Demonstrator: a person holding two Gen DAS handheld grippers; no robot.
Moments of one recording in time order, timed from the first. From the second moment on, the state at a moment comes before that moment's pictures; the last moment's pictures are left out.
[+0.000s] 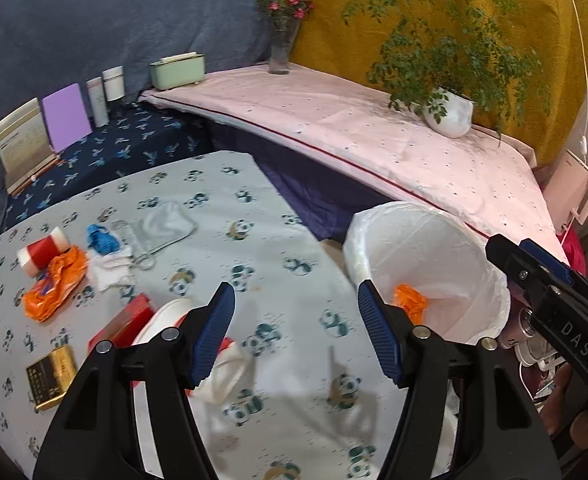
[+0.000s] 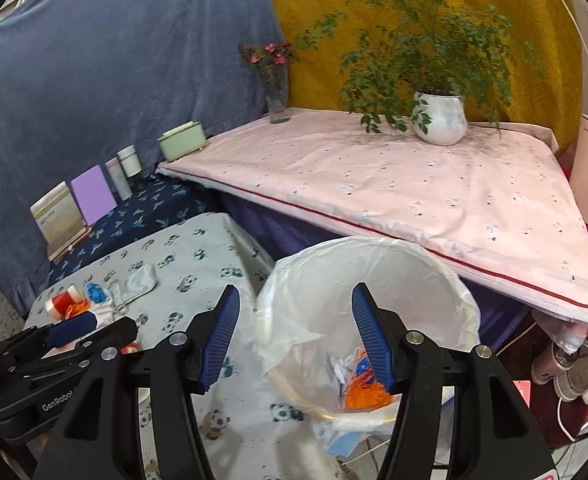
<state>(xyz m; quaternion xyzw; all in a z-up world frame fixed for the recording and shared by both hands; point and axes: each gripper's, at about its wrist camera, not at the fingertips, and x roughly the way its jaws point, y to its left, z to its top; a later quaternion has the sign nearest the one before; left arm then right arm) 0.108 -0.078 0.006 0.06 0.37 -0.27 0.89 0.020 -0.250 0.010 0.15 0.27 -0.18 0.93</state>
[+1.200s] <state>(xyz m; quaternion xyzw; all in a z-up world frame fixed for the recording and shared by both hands) 0.184 0.152 -0.034 -0.03 0.40 -0.05 0.91 0.106 -0.073 -0.022 0.08 0.35 -0.03 0.93</state>
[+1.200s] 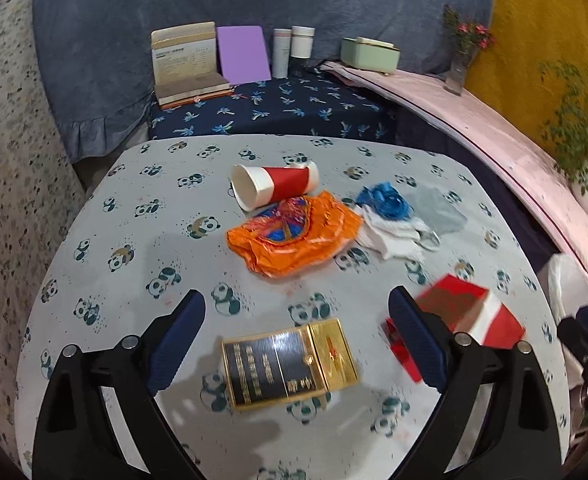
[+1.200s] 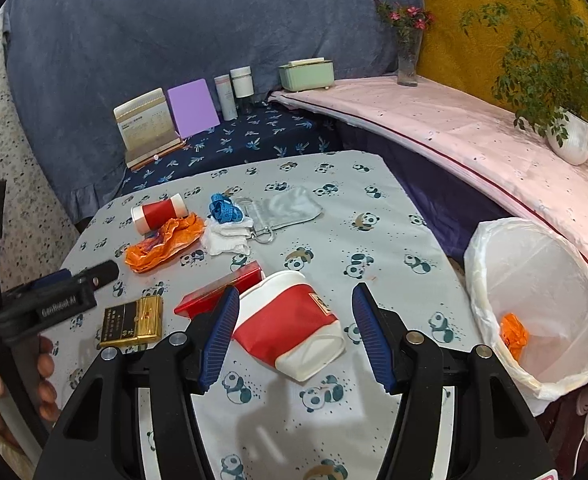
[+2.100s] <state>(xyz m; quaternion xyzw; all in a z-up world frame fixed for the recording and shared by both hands) 0.275 0.158 -0.091 -0.08 0.47 -0.06 0.88 0.276 -0.021 -0.060 0.08 0.39 0.04 0.92</state>
